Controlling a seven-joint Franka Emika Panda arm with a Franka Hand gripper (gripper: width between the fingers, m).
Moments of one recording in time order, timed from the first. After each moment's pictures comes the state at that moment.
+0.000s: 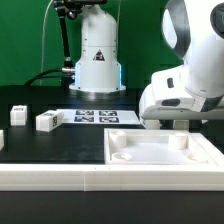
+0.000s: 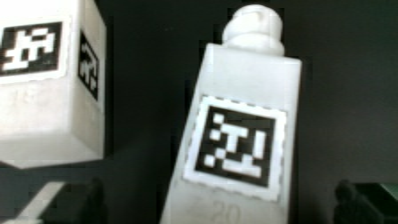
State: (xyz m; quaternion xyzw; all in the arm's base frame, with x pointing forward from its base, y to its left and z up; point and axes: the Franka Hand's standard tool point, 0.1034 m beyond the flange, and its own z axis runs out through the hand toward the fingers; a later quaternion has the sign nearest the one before) arm 0.409 0.161 0.007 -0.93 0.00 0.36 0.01
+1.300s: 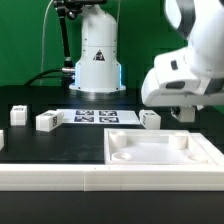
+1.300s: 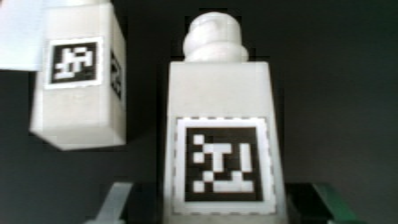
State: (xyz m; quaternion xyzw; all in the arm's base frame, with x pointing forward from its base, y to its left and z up) arm 0.431 0.161 0.053 -0.94 -0.02 0.34 0.02
